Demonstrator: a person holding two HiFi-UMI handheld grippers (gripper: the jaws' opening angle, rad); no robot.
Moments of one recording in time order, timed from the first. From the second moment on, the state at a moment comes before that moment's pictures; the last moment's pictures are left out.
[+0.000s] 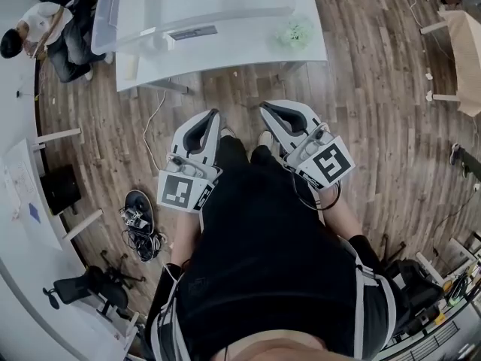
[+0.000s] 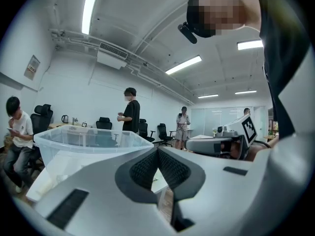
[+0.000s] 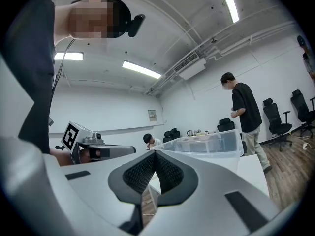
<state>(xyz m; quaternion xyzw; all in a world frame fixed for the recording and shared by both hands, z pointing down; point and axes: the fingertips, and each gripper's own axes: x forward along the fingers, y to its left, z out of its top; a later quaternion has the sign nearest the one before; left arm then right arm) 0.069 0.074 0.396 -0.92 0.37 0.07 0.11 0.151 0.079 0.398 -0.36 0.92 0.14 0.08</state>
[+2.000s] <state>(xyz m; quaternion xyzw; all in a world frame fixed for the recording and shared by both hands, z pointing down) -0.055 -0.097 0.316 -0.94 0.31 0.06 0.15 0.009 -0.081 0.305 -0.42 0.89 0.15 0.08</state>
